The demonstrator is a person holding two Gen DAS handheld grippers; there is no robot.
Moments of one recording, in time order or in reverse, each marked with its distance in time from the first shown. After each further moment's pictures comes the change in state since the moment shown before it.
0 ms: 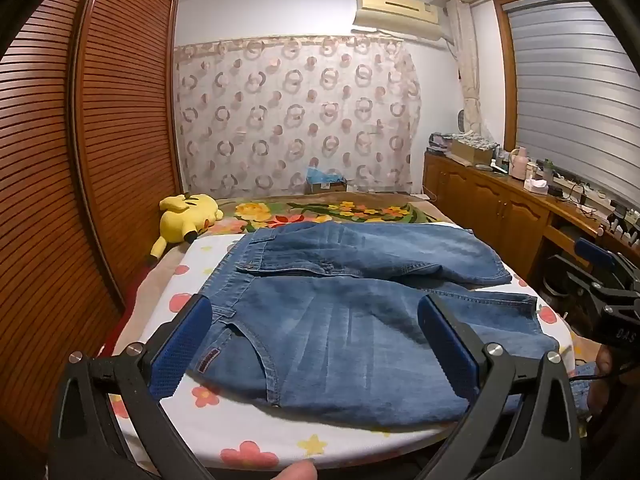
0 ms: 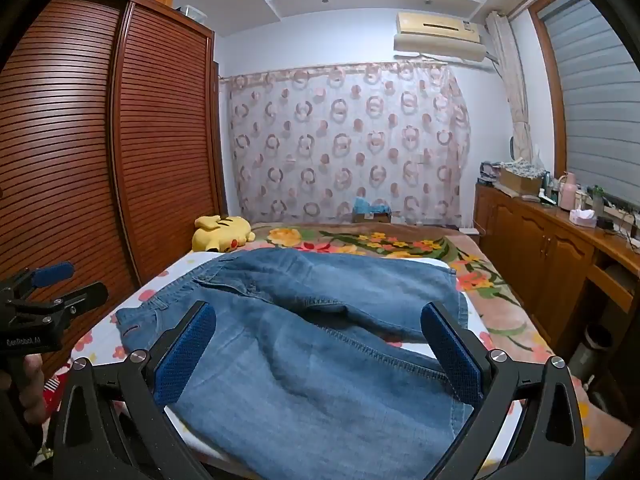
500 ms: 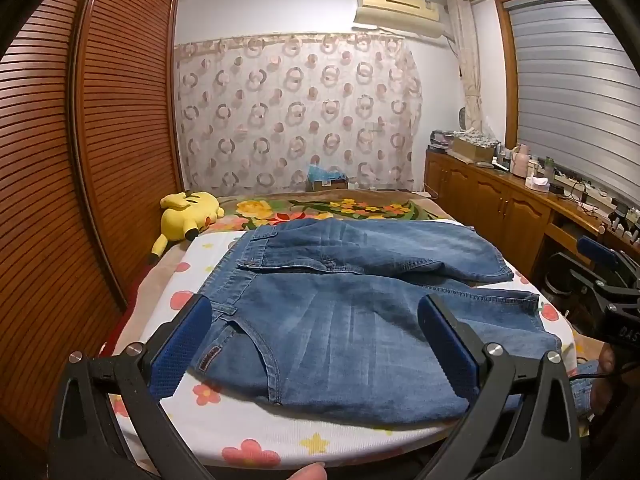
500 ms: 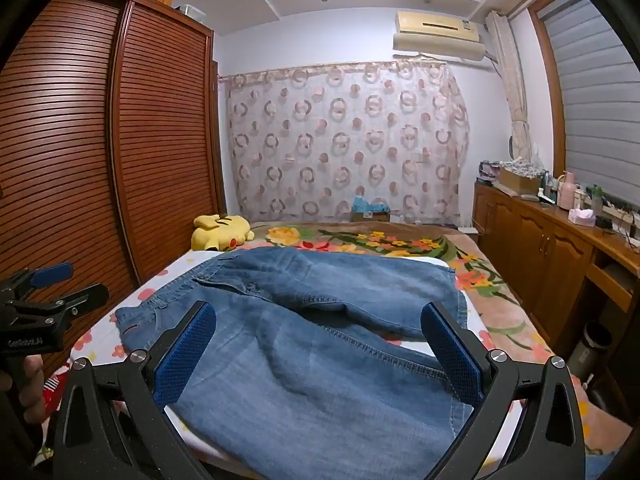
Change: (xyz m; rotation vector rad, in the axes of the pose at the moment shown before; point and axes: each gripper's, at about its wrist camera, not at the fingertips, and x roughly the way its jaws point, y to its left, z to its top) left arm -0.003 0.002 -0.001 0.005 0.009 0.002; right arm 0.000 0.000 0.000 0.008 0.009 0.000
